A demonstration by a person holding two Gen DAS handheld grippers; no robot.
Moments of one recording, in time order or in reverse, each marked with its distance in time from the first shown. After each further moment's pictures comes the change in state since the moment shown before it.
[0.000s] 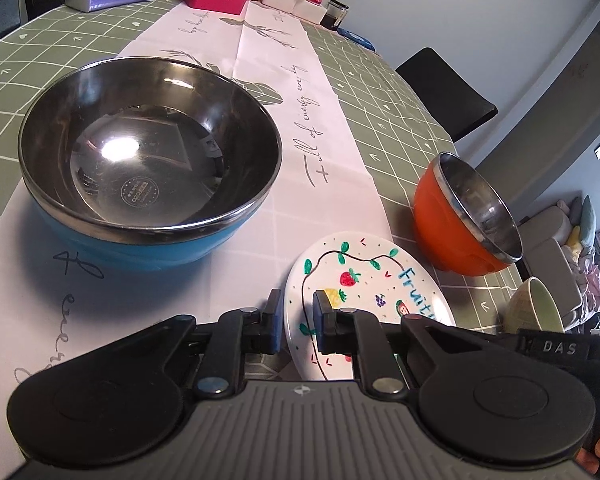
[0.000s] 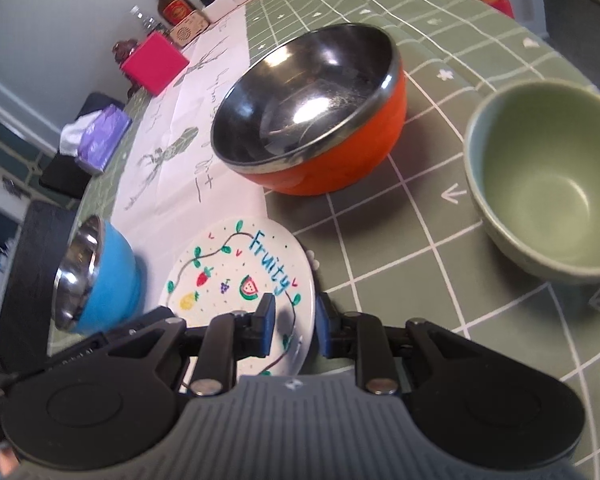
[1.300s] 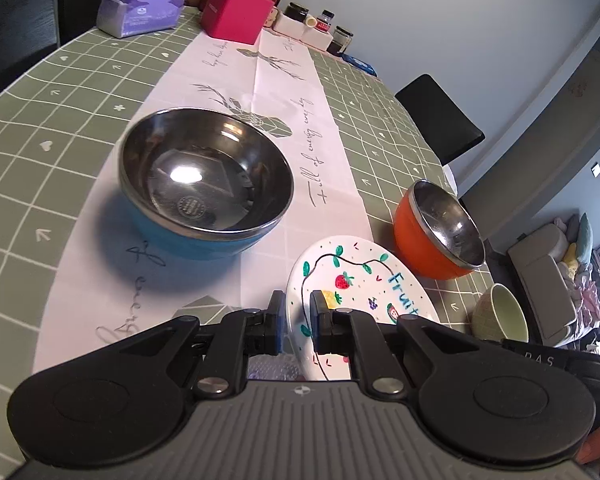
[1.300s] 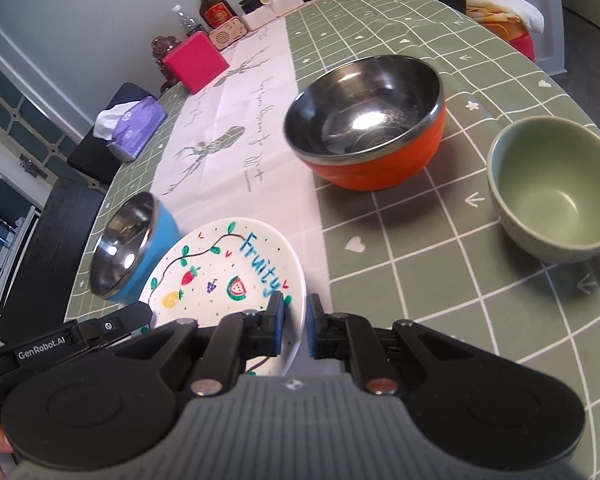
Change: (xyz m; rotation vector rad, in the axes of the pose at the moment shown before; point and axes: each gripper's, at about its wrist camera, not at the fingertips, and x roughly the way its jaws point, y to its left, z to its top) left arm -0.079 0.003 -0.005 -0.033 -0.046 0.005; right arm -0.043 0.026 -0.025 -0.048 -0.041 0.074
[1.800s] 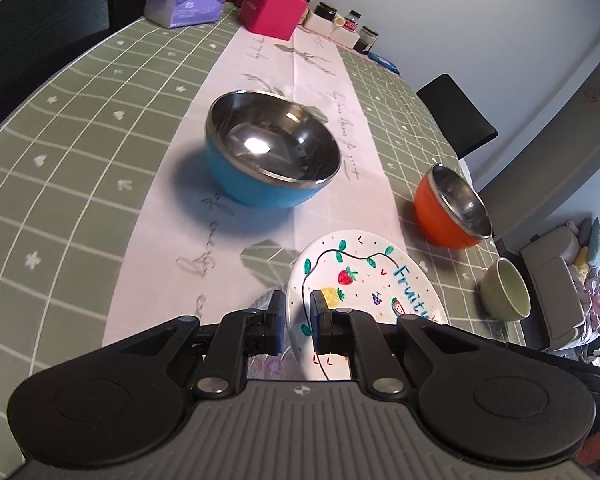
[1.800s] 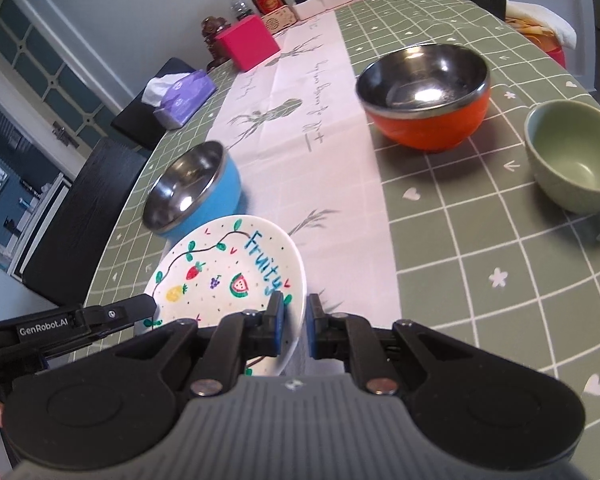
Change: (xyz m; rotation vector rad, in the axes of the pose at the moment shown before) left arm -0.053 0.026 -0.031 -0.045 0.027 0.052; right arm -0.021 0.034 -0.049 -0.110 0.015 0.052
